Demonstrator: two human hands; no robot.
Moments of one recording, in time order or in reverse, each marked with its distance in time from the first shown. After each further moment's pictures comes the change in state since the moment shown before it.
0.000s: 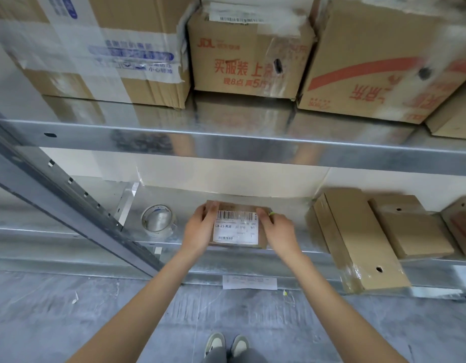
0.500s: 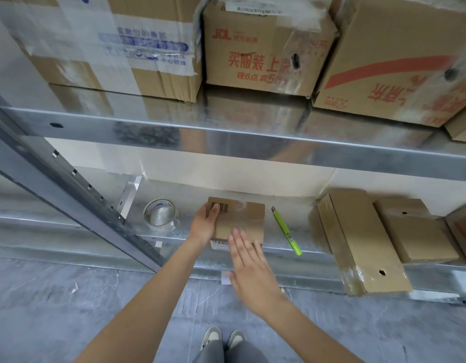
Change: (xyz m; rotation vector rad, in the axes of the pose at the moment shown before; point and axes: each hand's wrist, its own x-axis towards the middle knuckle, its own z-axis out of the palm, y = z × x) left_hand 0.019 -0.013 0.009 -0.124 -0.036 -0.002; right_hand -0.092 0.004 0.047 -0.591 -0.222 -0.616
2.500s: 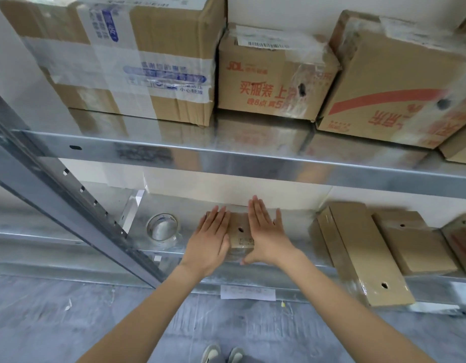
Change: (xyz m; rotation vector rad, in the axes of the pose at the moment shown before) left_hand -0.022 0.002 -0.022 1.071 -0.111 0.660; right_hand 0.082 0.048 -0.062 -0.108 -0.169 0.144
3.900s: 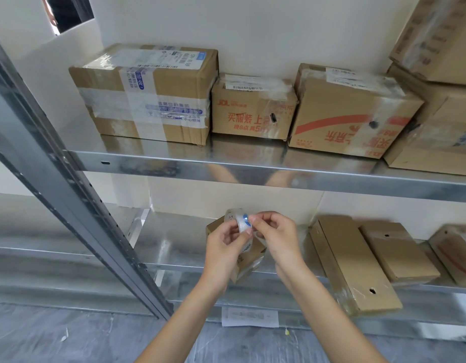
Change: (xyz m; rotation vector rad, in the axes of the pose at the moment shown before) left_hand -0.023 0.108 -0.097 -1.452 0.339 -0.375; right_hand -0.081 -0.043 -0.091 1.562 0.561 0.262
